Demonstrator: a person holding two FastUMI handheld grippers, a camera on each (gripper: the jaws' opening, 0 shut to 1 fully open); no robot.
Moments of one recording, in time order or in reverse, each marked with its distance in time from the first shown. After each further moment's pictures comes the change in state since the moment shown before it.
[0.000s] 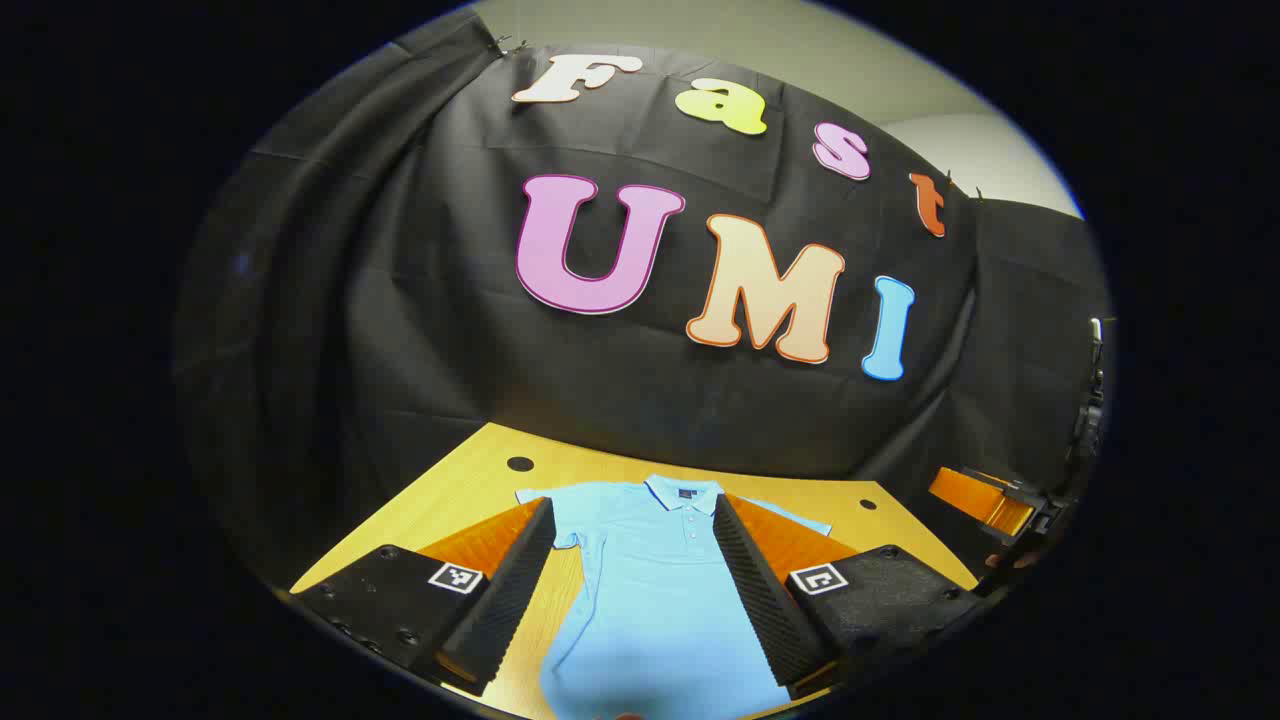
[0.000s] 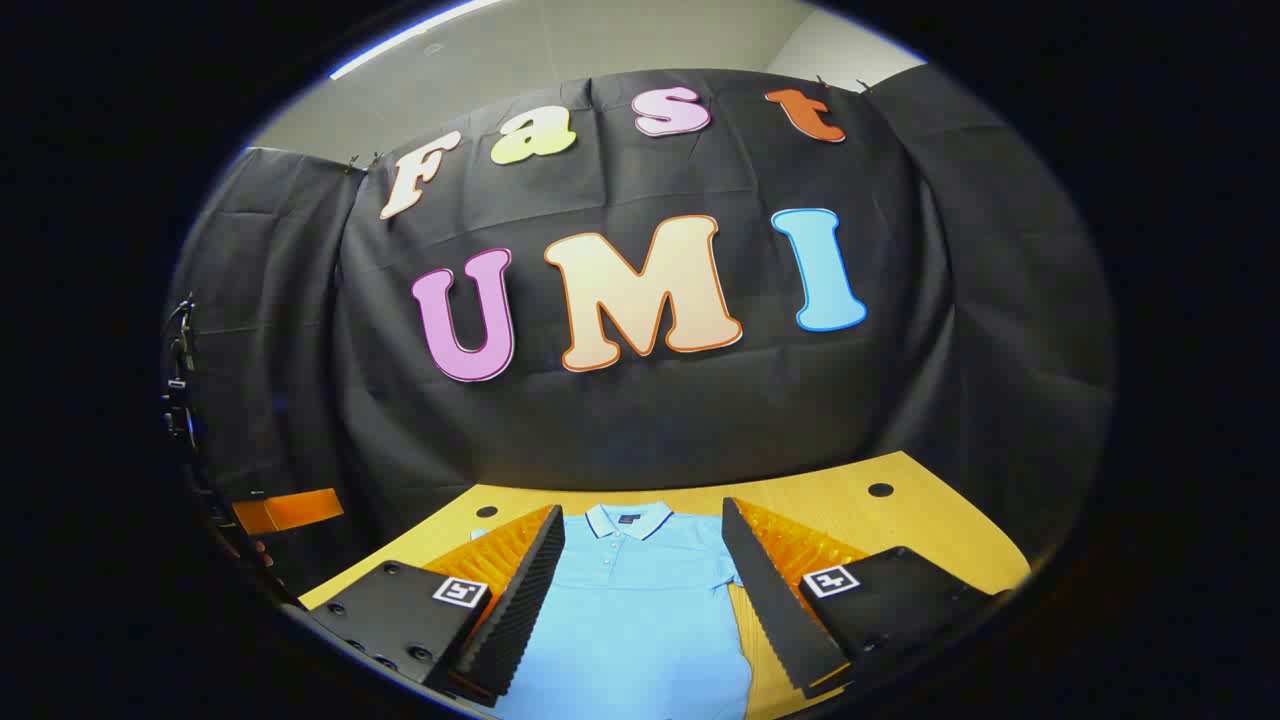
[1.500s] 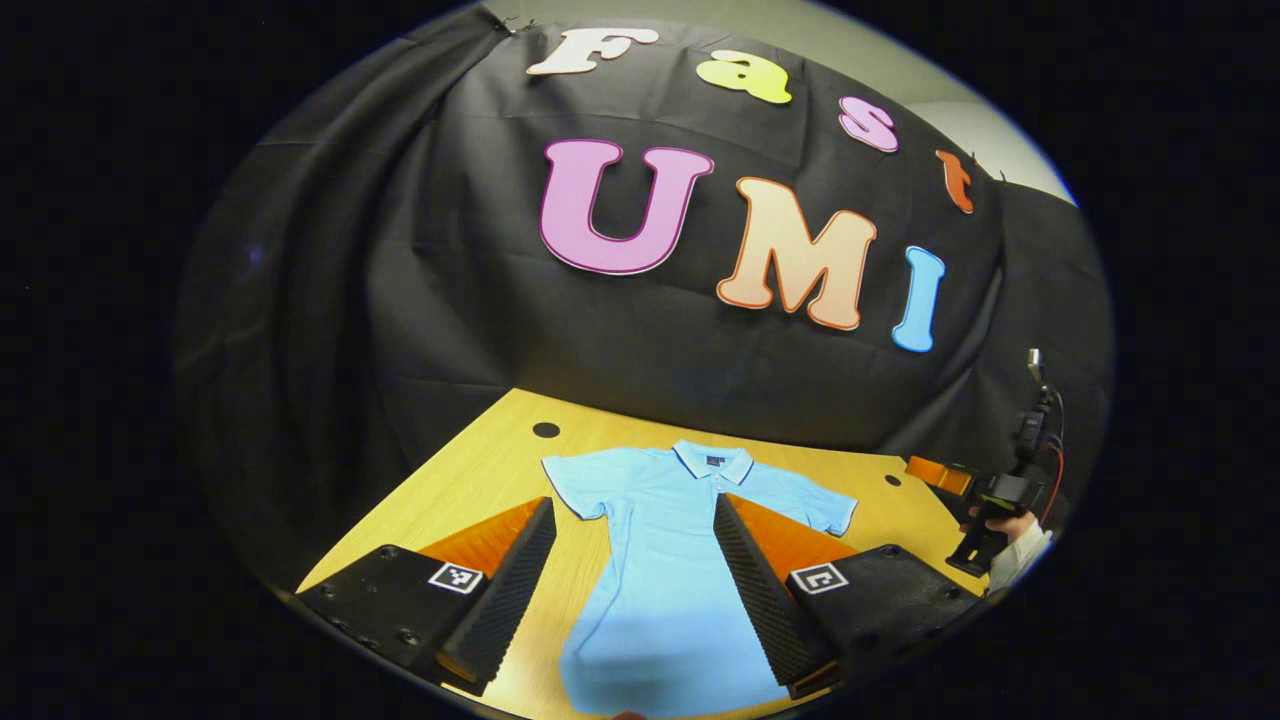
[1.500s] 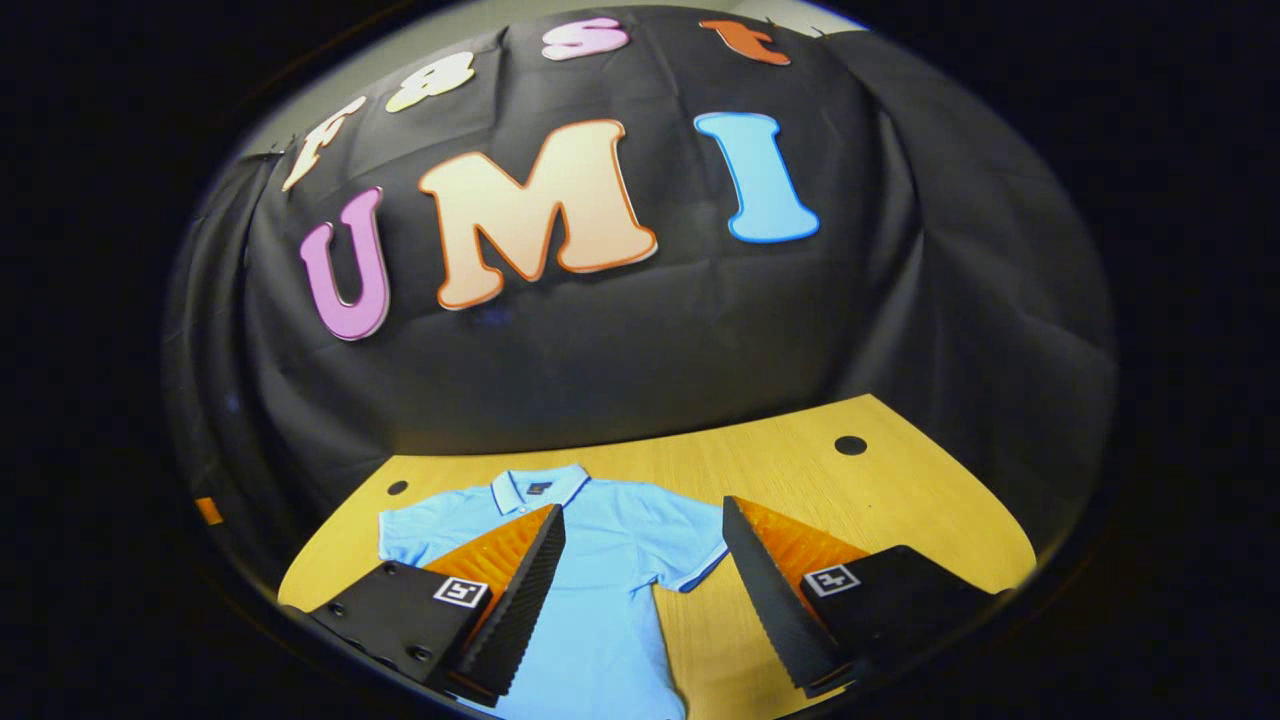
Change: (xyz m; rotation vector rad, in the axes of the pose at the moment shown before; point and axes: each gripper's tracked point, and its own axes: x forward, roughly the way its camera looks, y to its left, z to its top) left arm 0.005 0.027 -0.027 -0.010 0.114 0.086; right arm 0.146 -0.132 -0.086 0.046 0.223 -0.172
